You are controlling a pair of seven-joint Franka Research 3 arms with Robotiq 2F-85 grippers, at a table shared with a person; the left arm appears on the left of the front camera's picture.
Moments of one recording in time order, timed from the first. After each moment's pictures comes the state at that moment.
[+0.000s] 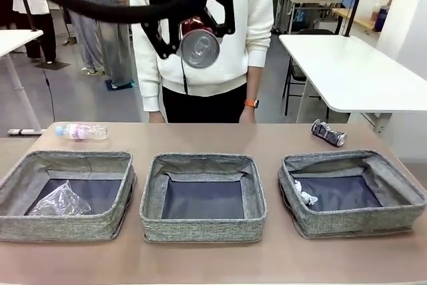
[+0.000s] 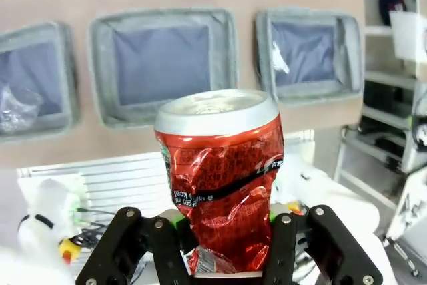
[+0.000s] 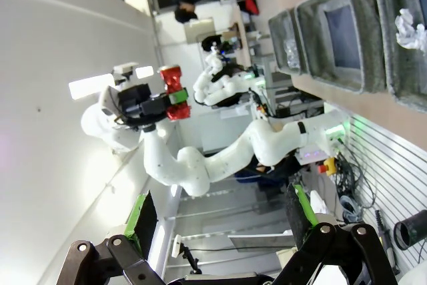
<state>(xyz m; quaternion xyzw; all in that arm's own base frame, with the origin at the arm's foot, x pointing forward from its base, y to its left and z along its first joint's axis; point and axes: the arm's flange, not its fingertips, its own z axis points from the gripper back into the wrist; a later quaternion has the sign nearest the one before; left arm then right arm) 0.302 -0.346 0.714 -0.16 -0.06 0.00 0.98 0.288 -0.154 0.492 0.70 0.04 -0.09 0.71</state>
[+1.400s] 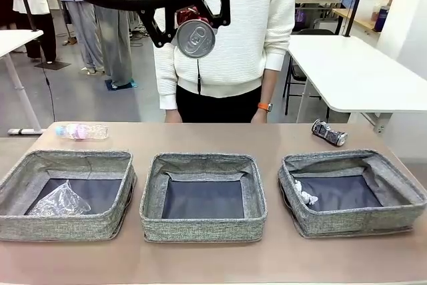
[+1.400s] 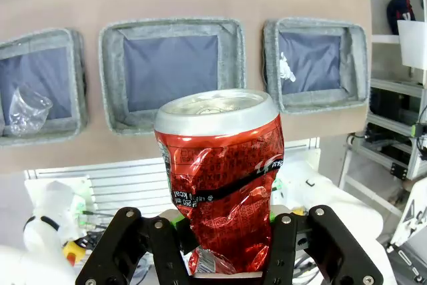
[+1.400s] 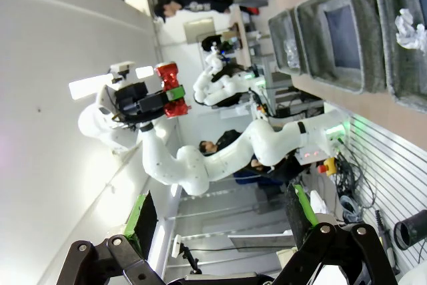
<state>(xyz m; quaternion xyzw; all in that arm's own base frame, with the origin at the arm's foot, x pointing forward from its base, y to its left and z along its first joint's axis) 0.304 -0.348 0.716 -0.16 -0.06 0.00 0.99 0.288 -0.154 0.492 0.70 0.04 -0.09 0.71</state>
